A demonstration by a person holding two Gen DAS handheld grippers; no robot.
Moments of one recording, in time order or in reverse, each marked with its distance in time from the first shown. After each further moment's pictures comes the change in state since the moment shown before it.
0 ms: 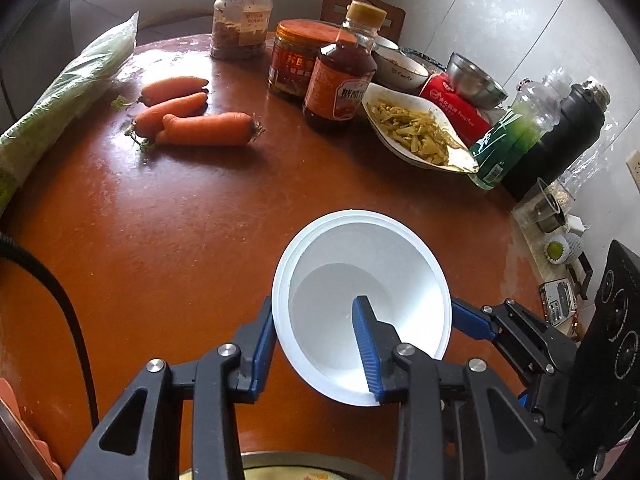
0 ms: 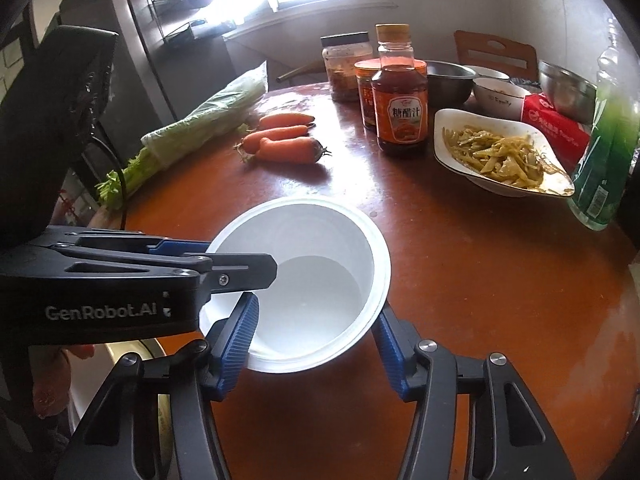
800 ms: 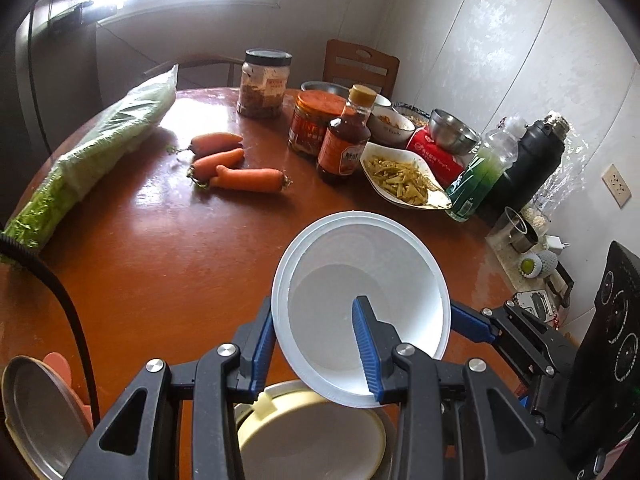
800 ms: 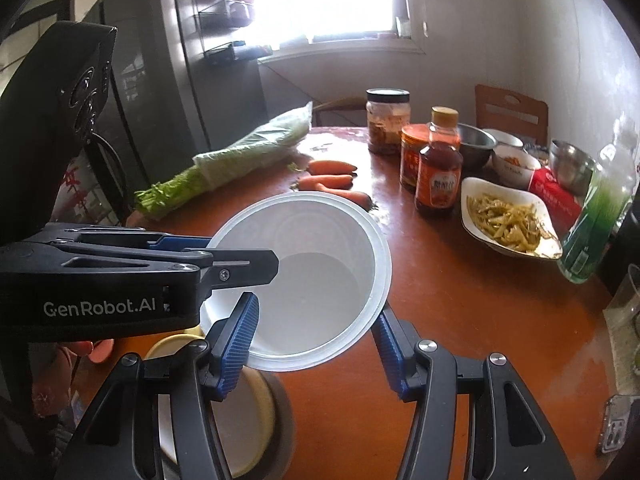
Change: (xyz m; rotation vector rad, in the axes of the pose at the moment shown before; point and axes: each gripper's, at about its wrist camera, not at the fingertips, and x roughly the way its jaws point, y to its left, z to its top) left arm -0.096 0.013 -0.029 0.000 -0.172 0.004; right arm -0.061 0.071 0.008 -0.116 -0.118 -0.011
